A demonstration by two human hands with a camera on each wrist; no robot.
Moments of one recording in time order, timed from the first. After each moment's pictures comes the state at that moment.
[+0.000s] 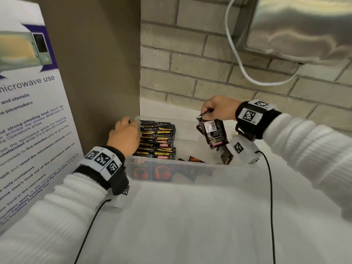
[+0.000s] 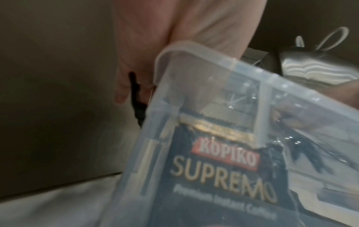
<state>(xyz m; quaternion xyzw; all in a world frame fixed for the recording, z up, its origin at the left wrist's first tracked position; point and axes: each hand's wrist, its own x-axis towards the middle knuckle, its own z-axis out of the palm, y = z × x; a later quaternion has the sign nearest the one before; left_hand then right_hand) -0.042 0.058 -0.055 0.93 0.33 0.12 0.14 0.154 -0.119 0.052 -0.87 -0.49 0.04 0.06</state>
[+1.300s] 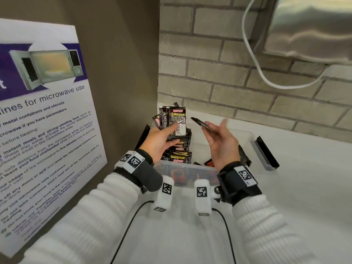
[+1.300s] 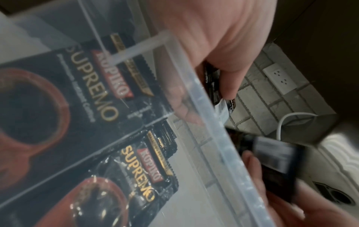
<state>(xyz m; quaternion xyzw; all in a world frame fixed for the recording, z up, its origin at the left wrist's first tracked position) -0.023 0.020 -0.042 0.49 0.21 0.26 0.81 0.074 -0.113 -0.040 -0.42 -0.11 0.22 0.87</state>
